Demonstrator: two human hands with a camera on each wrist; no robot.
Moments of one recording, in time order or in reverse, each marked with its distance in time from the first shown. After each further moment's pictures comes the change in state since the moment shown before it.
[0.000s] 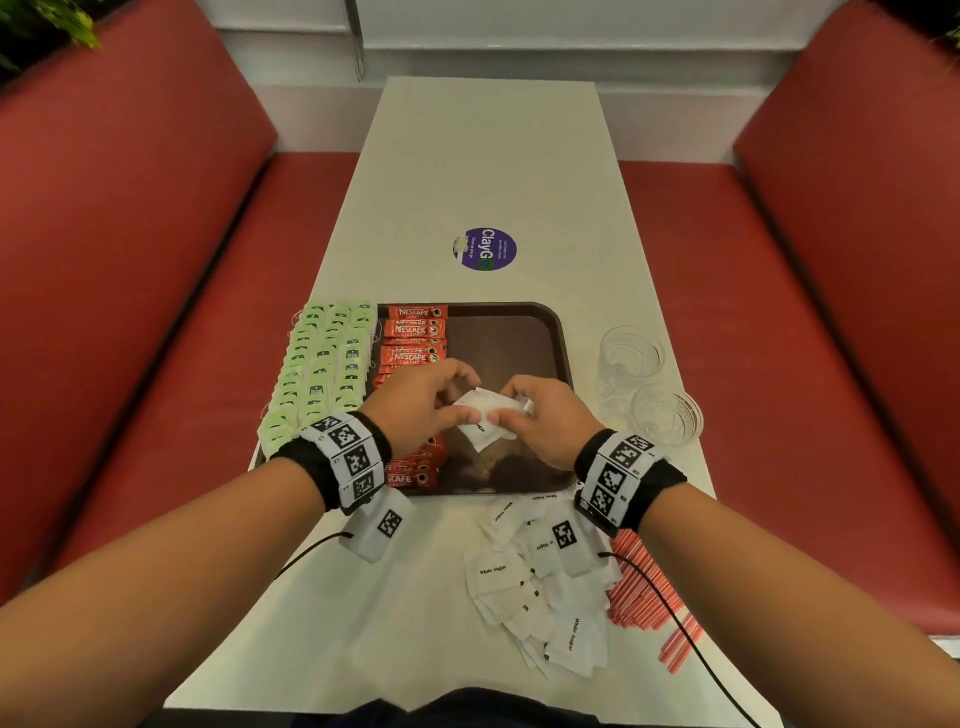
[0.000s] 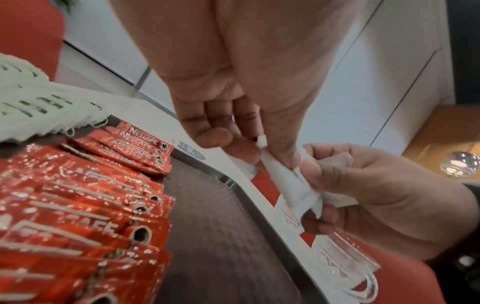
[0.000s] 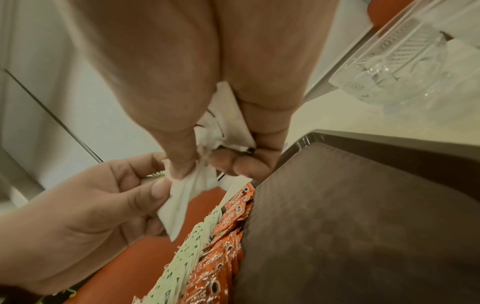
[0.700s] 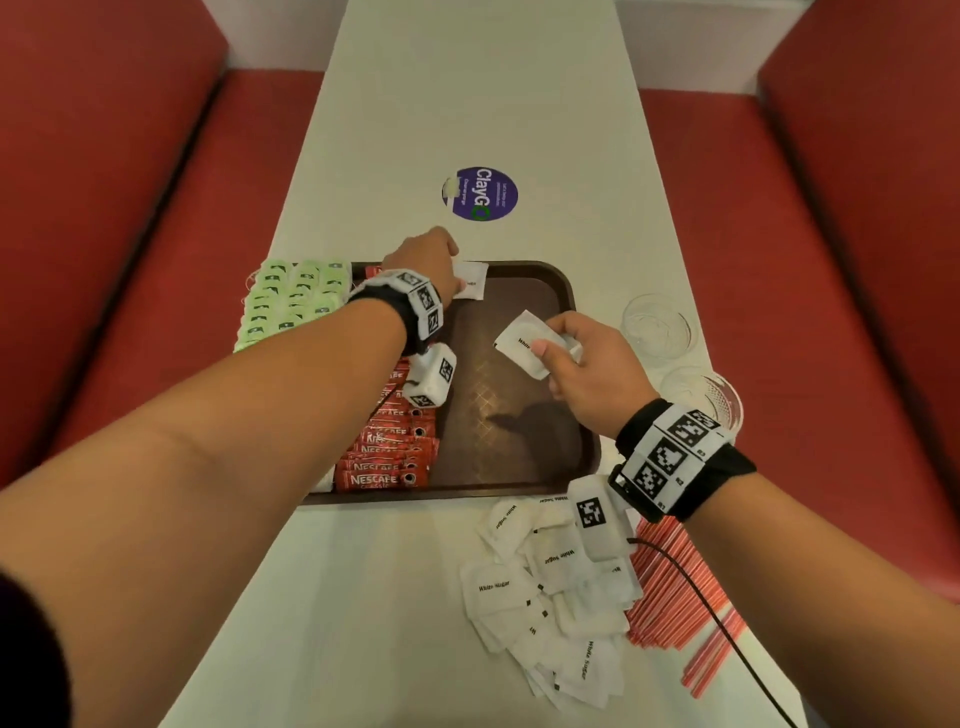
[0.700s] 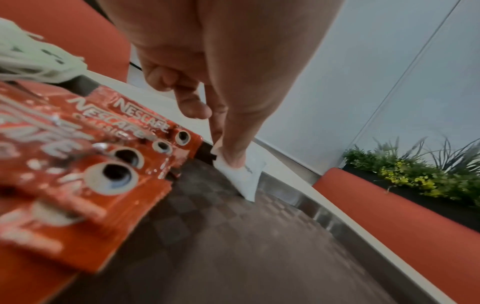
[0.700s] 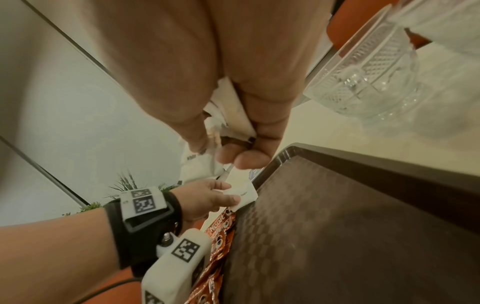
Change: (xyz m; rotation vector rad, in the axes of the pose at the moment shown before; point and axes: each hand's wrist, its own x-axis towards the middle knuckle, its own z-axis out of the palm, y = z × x) left_hand 0.179 -0.047 -0.010 0.311 0.166 -0.336; right_hand 0.034 0.030 -0.017 0.173 0.219 0.104
